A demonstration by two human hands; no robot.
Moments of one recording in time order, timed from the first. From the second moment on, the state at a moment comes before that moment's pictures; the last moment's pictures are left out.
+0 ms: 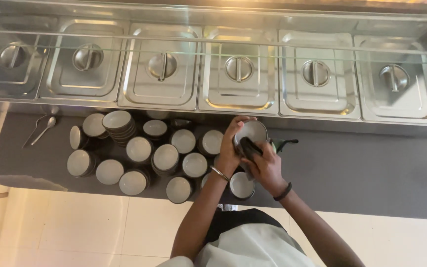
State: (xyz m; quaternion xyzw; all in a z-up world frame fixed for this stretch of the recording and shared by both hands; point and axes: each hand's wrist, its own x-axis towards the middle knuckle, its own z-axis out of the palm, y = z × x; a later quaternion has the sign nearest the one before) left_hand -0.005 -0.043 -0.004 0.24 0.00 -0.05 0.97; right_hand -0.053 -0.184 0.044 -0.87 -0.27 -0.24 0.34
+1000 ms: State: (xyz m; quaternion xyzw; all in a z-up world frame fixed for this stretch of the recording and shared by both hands) left_hand 0.021 -0.022 -0.038 0.20 0.18 -0.10 0.96; right_hand -0.041 -0.162 0.036 -0.92 -0.23 -0.08 0.32
